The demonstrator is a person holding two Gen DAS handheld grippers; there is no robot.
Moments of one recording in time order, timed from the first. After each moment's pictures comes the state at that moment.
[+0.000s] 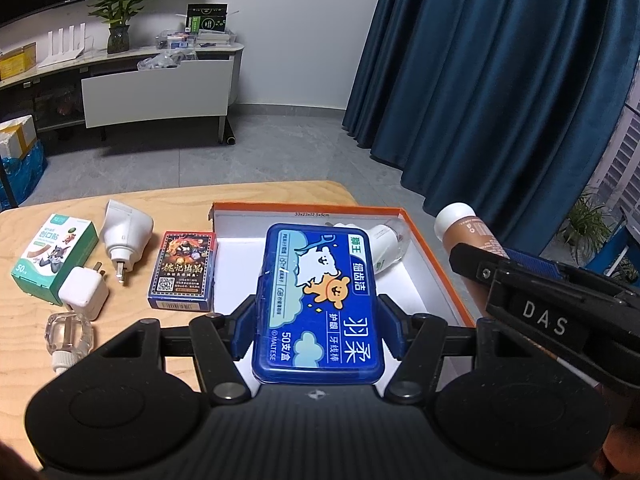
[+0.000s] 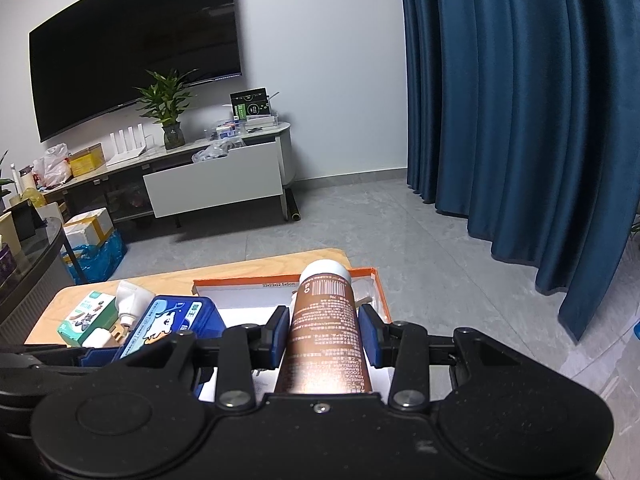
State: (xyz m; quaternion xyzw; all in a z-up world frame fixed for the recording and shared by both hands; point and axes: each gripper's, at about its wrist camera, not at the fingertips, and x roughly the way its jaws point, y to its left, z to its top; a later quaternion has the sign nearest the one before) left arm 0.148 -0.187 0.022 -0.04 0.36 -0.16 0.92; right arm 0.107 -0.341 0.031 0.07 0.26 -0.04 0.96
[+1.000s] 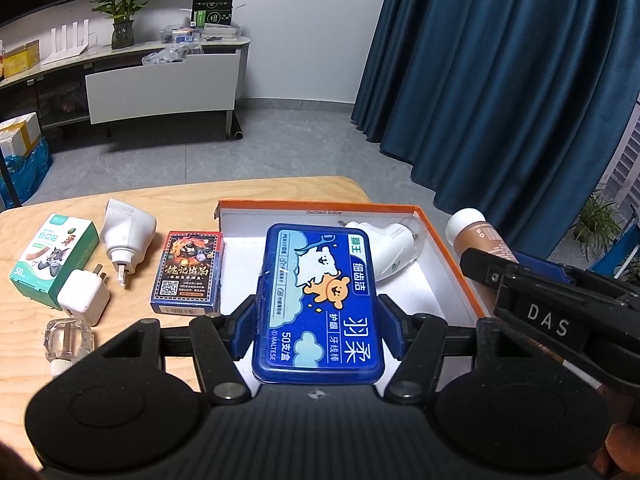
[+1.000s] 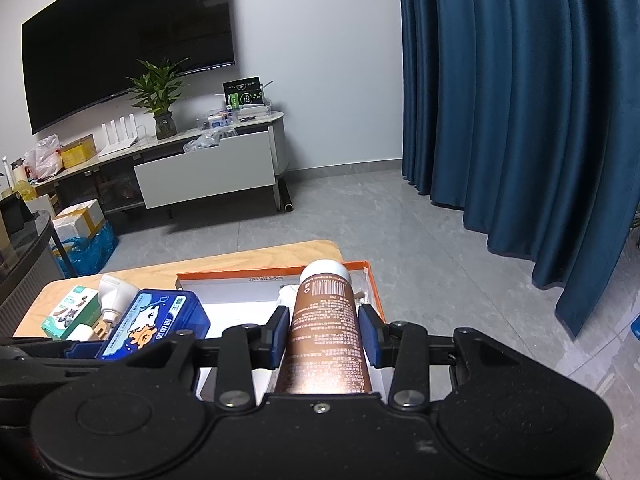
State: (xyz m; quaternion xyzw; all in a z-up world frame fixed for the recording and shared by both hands) left arm 0.160 -0.190 0.020 -0.04 0.37 -0.15 0.92; right arm 0.126 -0.340 0.024 0.07 0.27 -0.05 0.96
